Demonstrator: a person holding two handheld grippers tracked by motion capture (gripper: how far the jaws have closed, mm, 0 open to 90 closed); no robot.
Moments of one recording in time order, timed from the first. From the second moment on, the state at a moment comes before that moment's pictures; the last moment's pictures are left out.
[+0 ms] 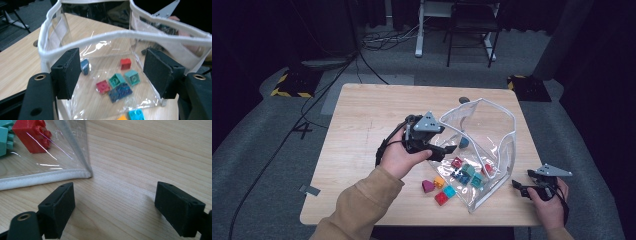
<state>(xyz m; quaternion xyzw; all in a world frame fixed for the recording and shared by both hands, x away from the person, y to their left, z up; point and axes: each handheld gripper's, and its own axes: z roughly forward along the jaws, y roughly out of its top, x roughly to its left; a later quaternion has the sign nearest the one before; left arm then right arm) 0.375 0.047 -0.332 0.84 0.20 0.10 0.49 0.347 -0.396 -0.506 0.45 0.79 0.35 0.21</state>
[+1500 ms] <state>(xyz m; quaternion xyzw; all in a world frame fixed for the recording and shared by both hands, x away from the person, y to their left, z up) 0.335 0.084 -0.477 0.86 0.25 0.05 0.45 0.347 -0.396 -0.506 0.45 0.79 0.35 0.21</state>
